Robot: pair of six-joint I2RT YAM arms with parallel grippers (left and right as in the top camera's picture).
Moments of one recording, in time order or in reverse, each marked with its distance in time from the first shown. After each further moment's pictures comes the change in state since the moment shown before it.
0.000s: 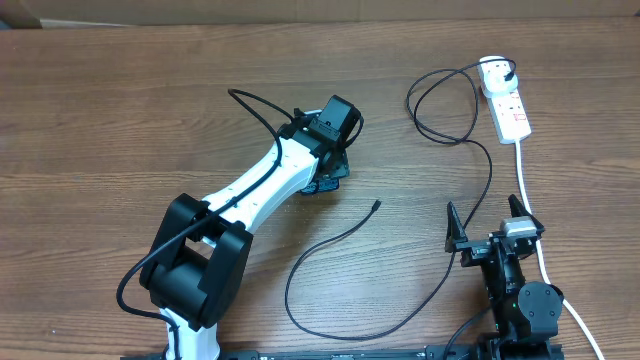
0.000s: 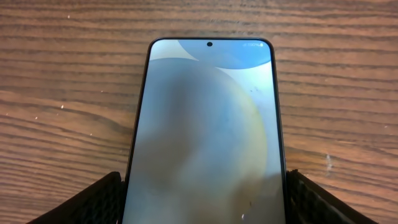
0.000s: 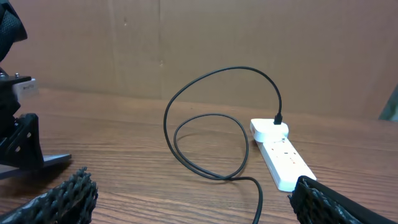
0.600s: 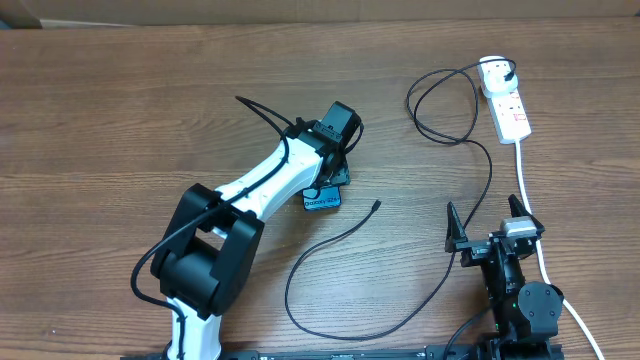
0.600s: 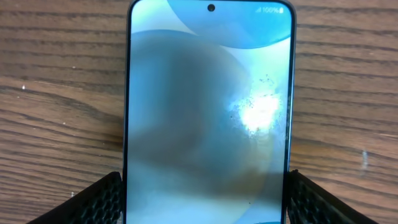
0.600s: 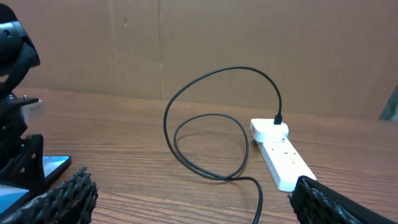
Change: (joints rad) left arm 0.000 0.064 0.000 -0.007 0.045 -0.013; right arm 0.000 0.000 0.000 0.001 0.000 0.000
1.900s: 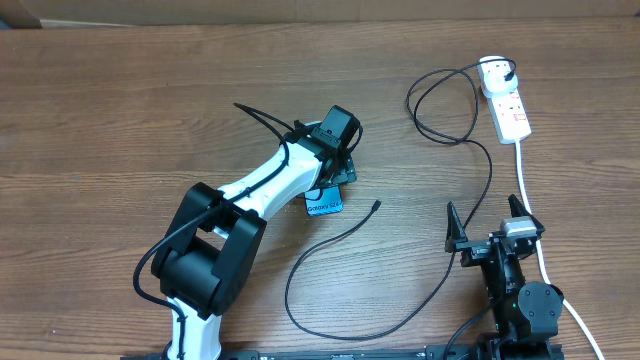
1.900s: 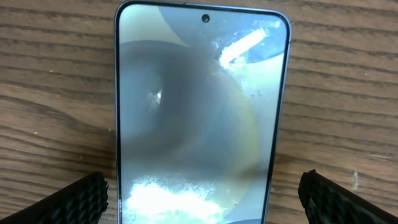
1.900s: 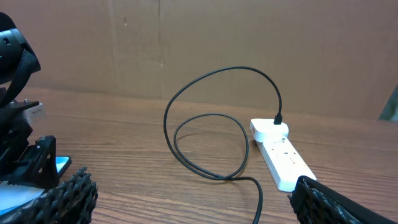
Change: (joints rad) left arm 0.000 0.002 -0.049 0.104 0.006 -0.055; right arm 0.000 0.000 0.000 0.000 0.000 0.000
